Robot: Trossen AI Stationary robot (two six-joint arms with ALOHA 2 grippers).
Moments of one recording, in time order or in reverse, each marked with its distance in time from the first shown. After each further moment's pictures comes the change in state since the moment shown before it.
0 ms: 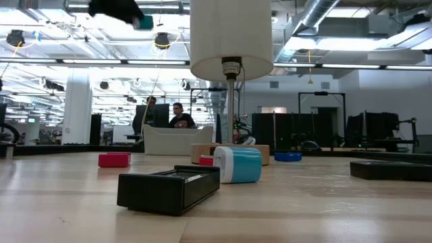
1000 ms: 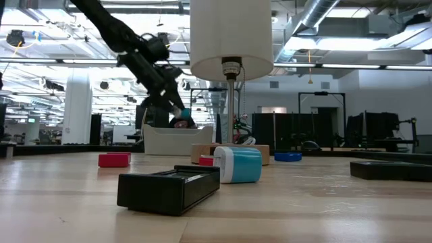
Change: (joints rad) left arm 0.871 0.707 0.000 0.523 0.914 0.179; right arm 0.052 0.000 -0.001 -0.031 0.035 0.121
